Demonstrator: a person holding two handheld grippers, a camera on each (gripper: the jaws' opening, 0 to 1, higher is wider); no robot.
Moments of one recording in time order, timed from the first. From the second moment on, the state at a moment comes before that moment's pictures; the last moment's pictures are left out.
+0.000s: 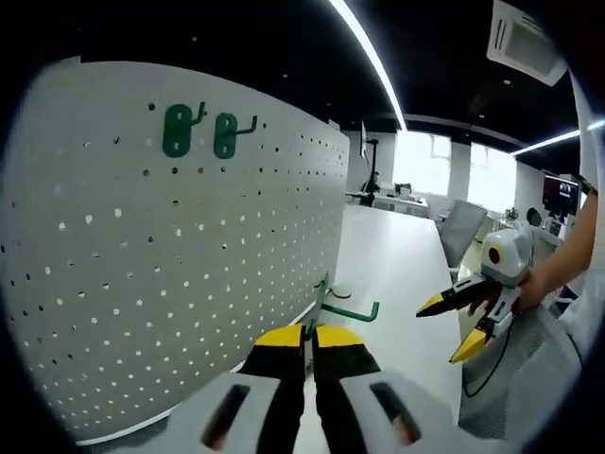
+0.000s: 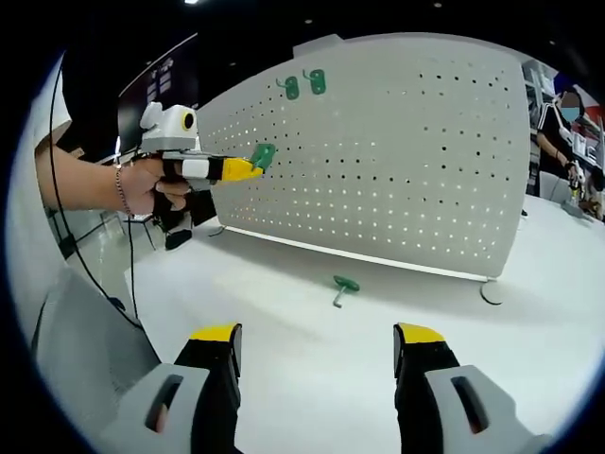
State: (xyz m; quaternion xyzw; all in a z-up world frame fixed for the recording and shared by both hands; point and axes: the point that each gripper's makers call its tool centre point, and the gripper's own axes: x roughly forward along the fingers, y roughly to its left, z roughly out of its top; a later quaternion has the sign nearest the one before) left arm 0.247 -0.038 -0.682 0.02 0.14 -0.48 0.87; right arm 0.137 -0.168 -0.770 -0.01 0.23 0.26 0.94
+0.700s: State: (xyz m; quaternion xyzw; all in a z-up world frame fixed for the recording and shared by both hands) left arm 0.225 -0.016 -0.648 -0.02 0.11 -0.46 0.88; right arm 0.138 -0.166 -0.769 -0.01 0.23 0.26 0.94
